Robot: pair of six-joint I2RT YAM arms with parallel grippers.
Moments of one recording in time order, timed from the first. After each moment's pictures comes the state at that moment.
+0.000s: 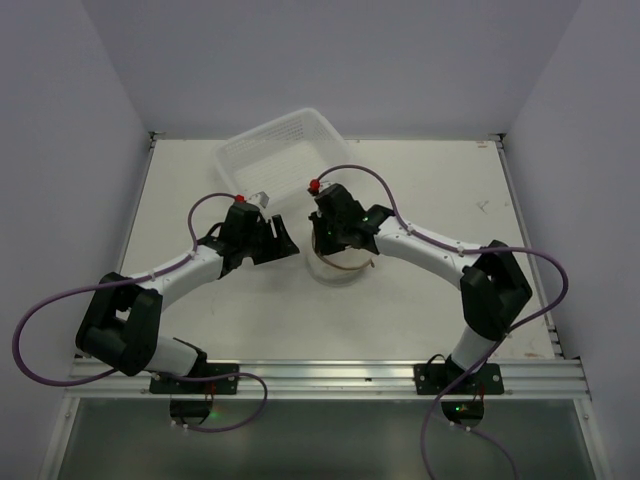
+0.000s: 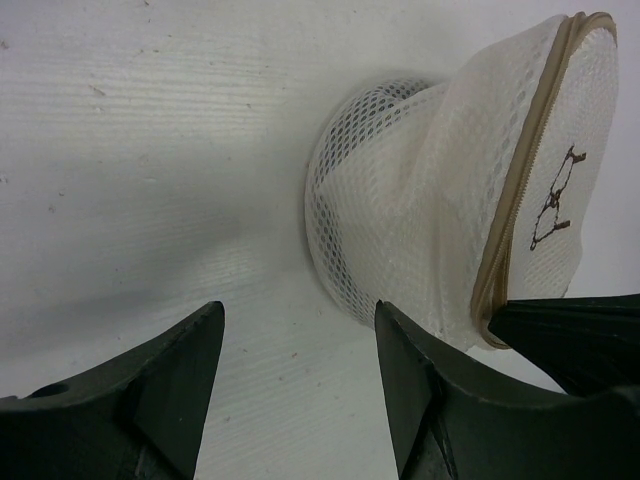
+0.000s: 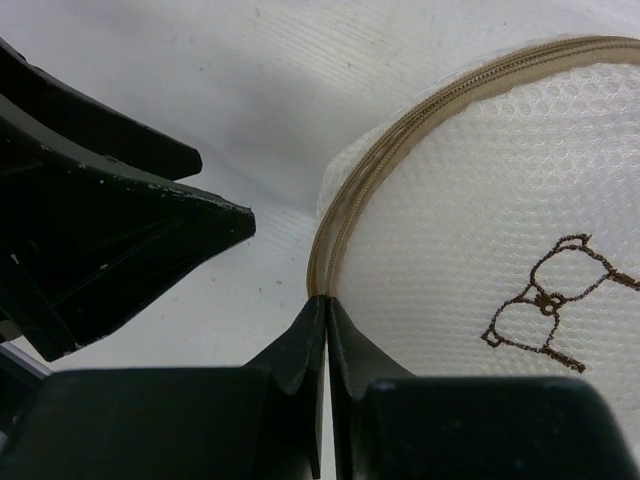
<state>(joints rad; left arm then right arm) -0.43 1.42 0.74 -0.10 0.21 -0.67 0.80 1.72 1.31 -0.48 0.02 0.44</state>
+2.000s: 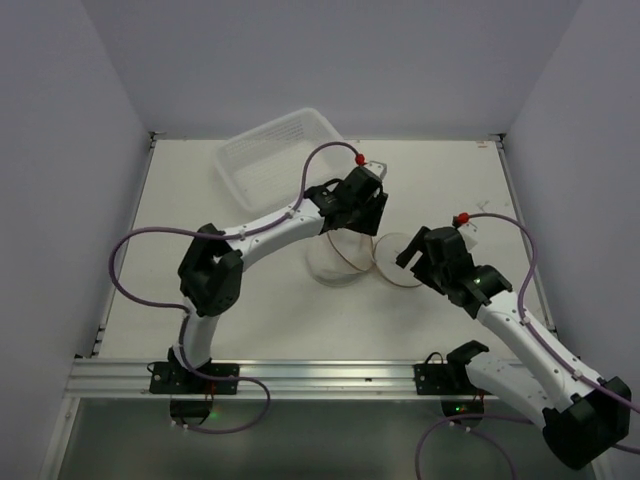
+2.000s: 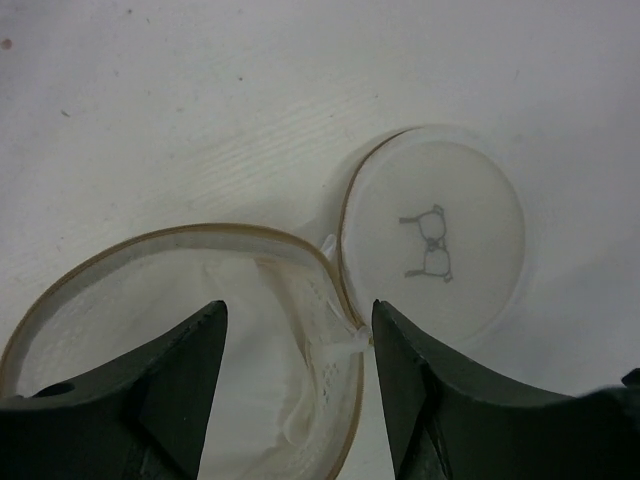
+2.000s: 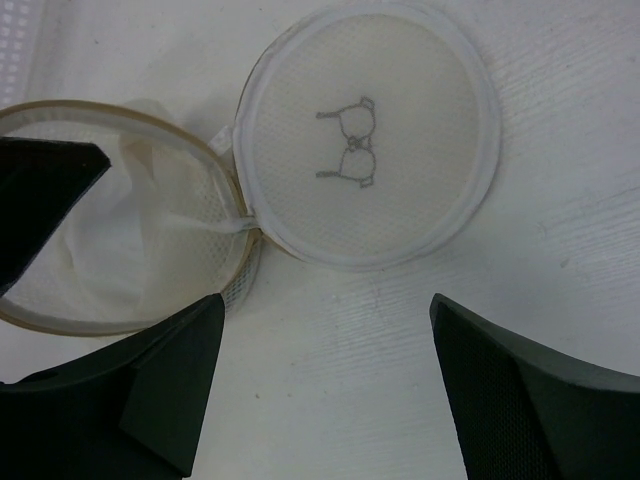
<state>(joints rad) -0.86 1.98 1.72 -0.53 -0.12 -0.43 0.47 0.88 0.71 -0.64 0.30 0.96</state>
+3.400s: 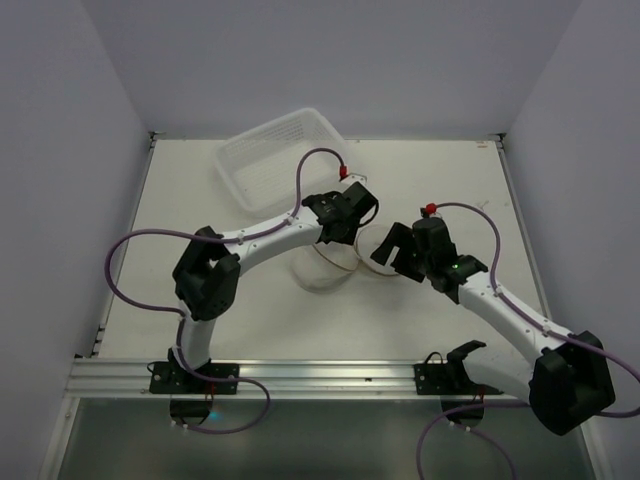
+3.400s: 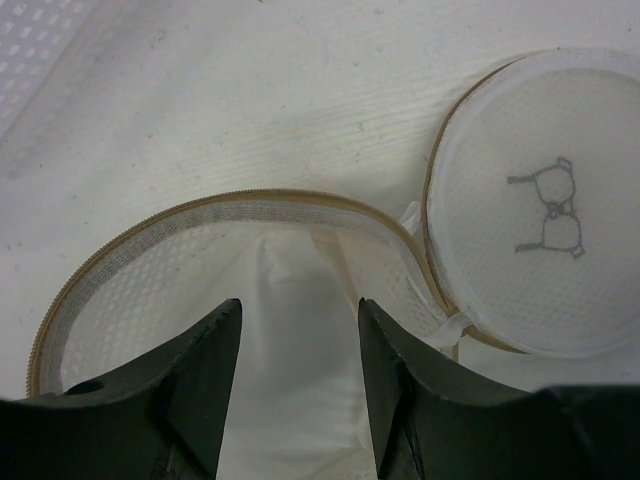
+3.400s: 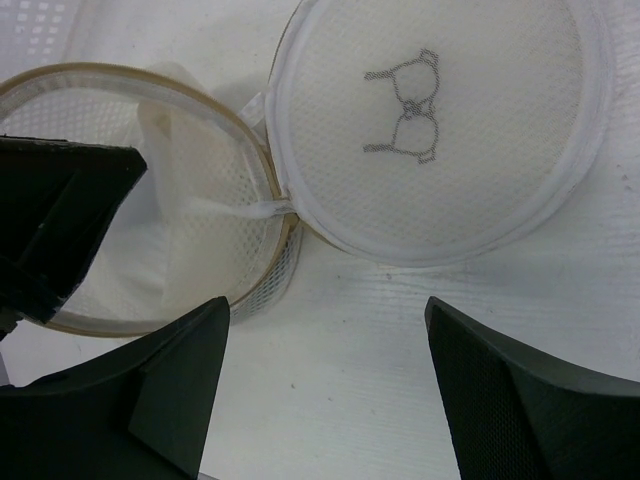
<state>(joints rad) -0.89 1.98 1.66 -0.71 -0.46 -0.50 0.44 1.10 0.65 -0.32 0.00 0.82</state>
